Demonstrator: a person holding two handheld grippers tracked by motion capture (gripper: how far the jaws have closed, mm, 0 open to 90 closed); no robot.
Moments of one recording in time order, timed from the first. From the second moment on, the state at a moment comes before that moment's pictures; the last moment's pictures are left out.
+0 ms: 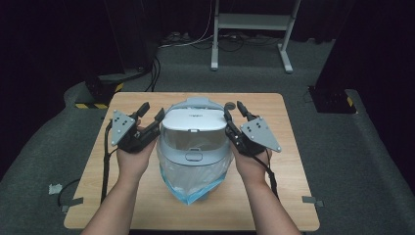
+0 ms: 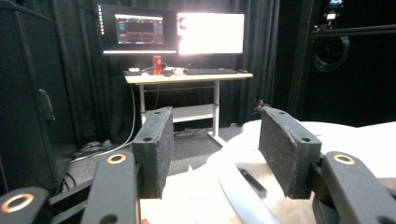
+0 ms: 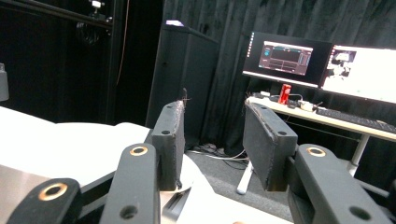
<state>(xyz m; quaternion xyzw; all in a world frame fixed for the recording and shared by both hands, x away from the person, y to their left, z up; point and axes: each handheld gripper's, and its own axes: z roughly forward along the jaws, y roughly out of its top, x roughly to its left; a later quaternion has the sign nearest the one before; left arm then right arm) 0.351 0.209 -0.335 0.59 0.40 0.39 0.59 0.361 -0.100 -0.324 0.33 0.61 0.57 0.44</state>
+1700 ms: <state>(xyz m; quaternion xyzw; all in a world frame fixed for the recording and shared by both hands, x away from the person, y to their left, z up) 0.326 0.253 -0.373 0.59 0.43 0.39 0.56 0.336 -0.125 -0.349 0.37 0.62 0.56 0.40</state>
